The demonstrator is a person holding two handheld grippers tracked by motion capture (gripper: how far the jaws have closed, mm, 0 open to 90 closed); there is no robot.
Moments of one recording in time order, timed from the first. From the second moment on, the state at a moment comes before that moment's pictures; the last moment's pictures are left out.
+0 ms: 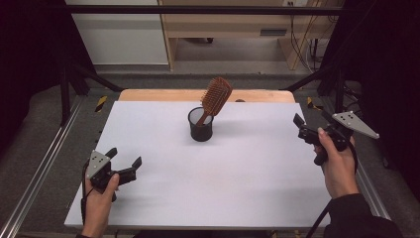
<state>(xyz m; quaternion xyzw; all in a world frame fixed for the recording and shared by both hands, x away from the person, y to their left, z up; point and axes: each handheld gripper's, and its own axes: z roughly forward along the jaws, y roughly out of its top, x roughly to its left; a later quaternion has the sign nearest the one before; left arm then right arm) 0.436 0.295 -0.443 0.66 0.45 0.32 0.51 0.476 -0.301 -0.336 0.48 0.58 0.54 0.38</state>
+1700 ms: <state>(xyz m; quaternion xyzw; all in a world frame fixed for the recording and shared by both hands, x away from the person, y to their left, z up) 0.432 0.295 -0.442 0.66 0.44 0.33 0.51 0.425 -0.294 -0.379 0.44 0.61 0.53 0.39</state>
